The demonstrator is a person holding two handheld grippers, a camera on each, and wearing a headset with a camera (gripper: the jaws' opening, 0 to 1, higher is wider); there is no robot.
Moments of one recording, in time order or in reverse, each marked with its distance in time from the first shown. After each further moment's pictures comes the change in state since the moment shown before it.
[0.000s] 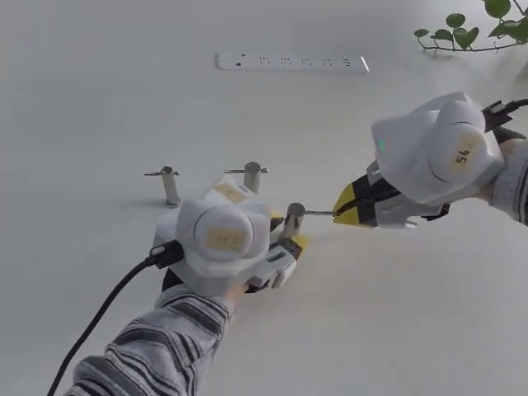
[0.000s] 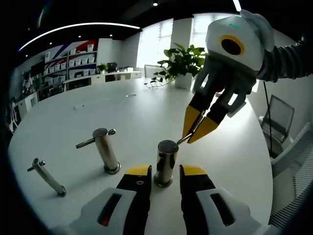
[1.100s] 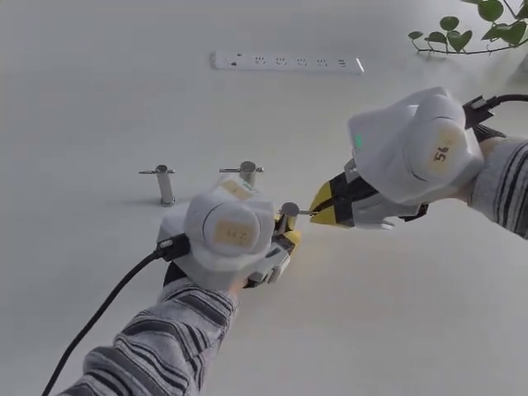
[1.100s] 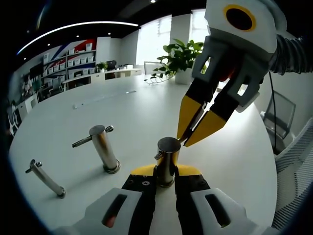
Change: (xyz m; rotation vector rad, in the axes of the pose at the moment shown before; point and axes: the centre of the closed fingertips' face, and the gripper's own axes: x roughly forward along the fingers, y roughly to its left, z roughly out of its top) left arm 0.005 0.003 -0.006 0.021 0.034 0.009; right arm 0.002 0.000 0.029 -0.028 -0.030 -0.009
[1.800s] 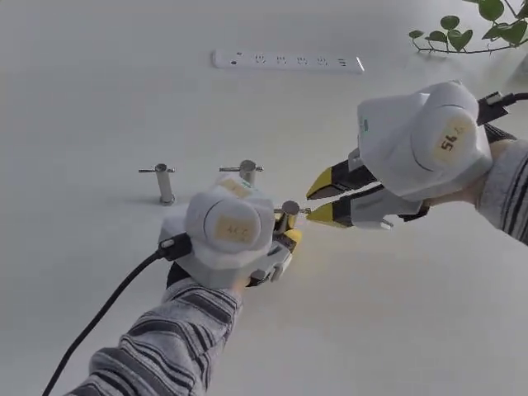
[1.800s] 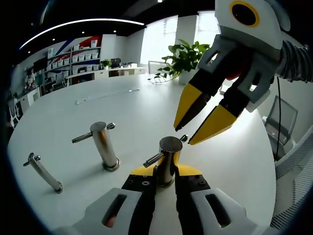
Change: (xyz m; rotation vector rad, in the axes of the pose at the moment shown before) left arm 0.002 0.001 0.000 -0.049 -0.002 0.016; right arm -0.006 -0.005 0.002 0.138 -0.040 -0.068
